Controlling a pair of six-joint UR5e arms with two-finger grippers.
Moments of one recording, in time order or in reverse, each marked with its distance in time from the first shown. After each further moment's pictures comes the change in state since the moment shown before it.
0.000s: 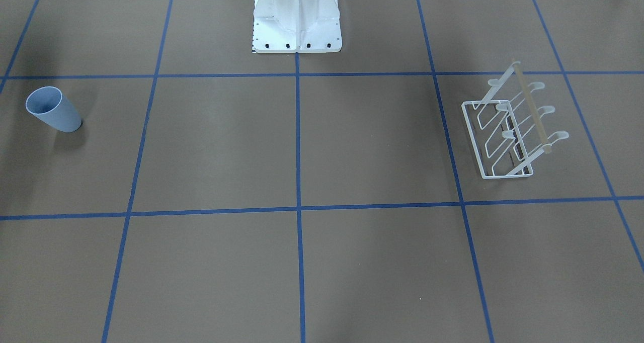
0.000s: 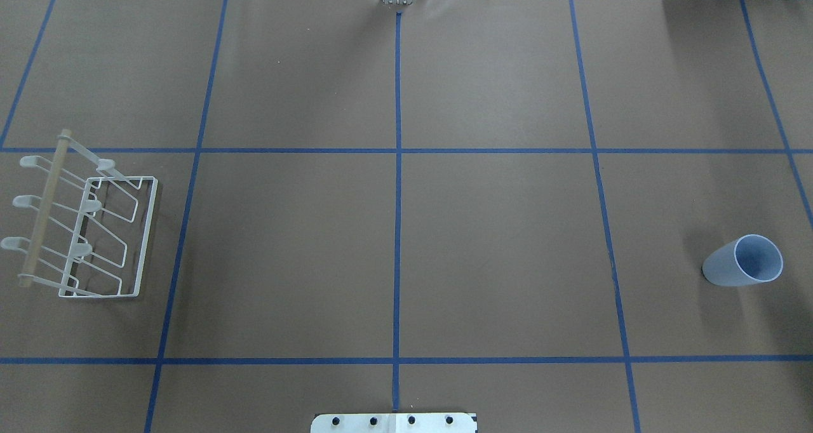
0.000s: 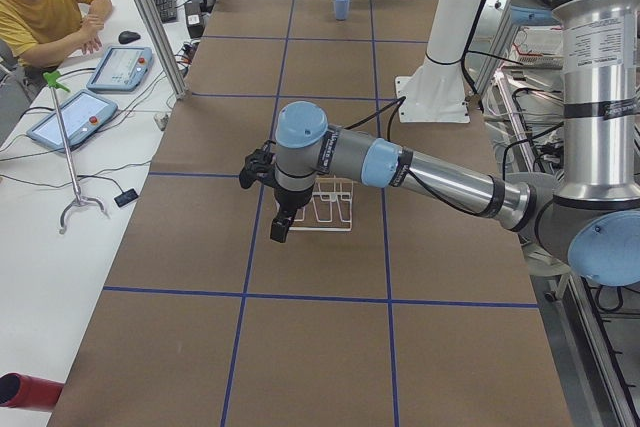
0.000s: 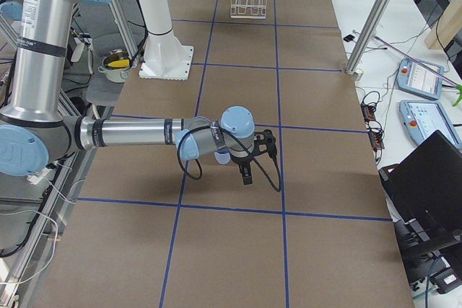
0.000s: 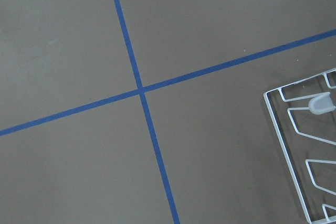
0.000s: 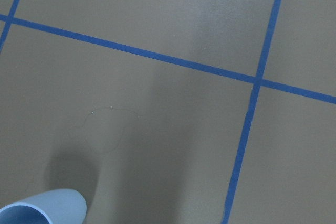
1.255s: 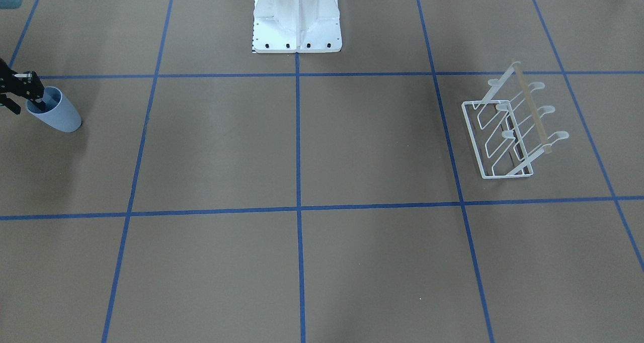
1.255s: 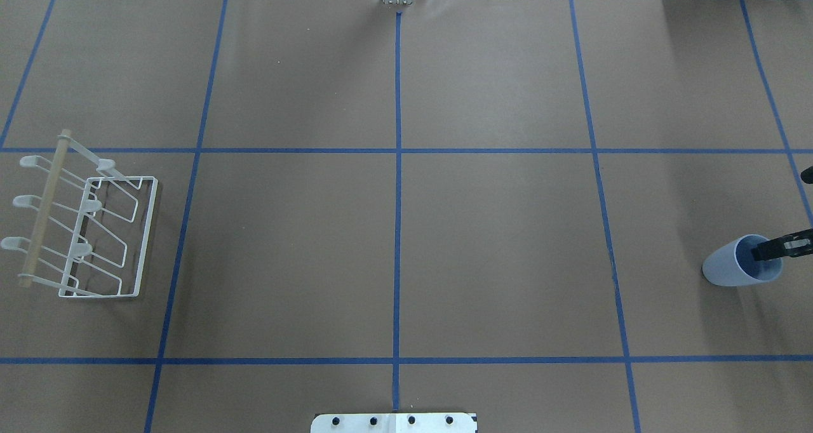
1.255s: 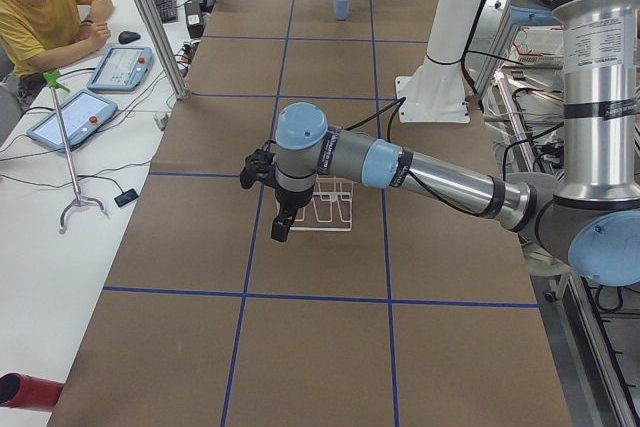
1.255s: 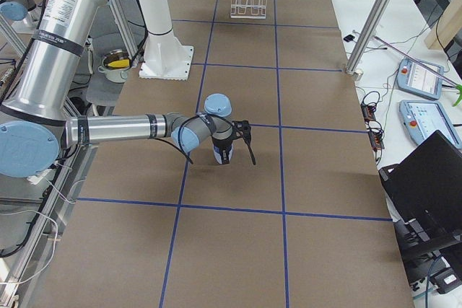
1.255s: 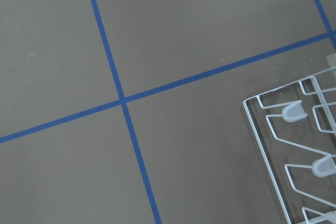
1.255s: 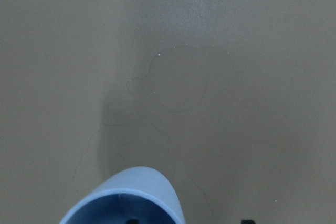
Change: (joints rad) left arm 0.001 0.001 0.002 -0.001 -0.012 0.001; right arm -0.412 -0.106 0.059 0.249 -0.245 0.440
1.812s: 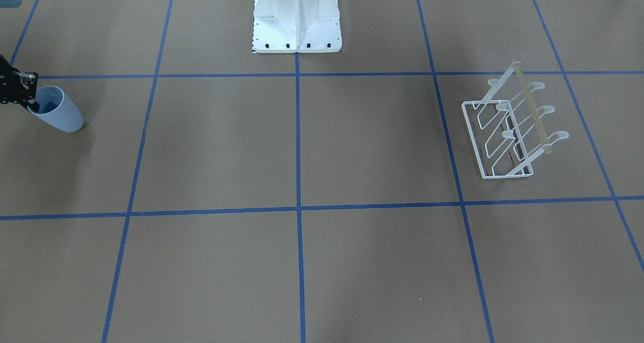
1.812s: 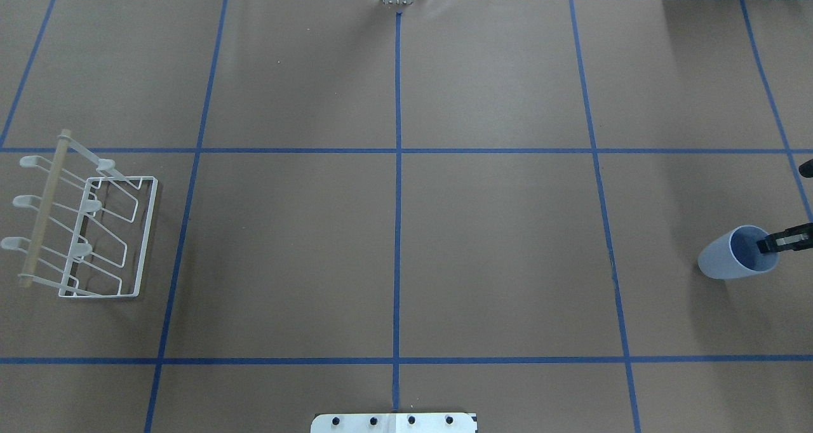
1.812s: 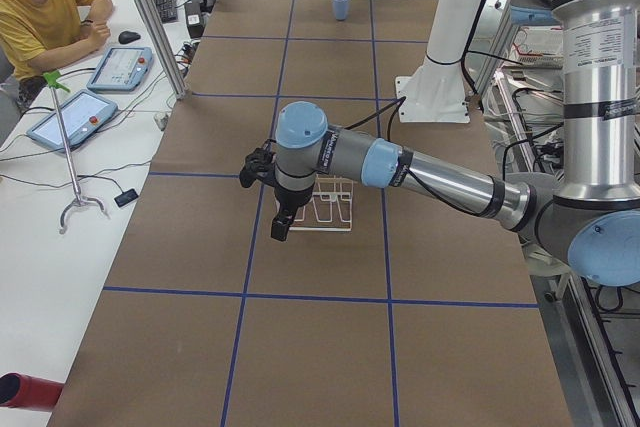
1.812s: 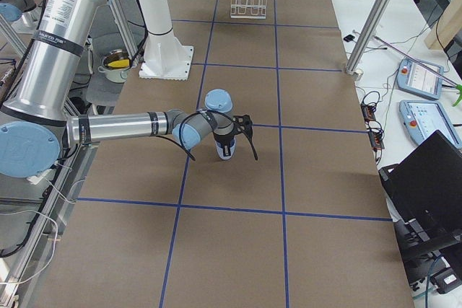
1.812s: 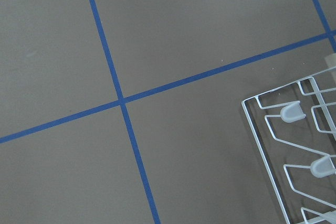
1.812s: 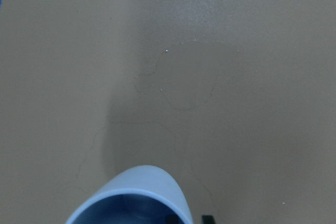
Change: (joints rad) left arm 0.000 -0.003 -0.006 -0.019 0.000 -0.003; right arm 0.039 0.020 0.032 0.003 0.043 -0.004
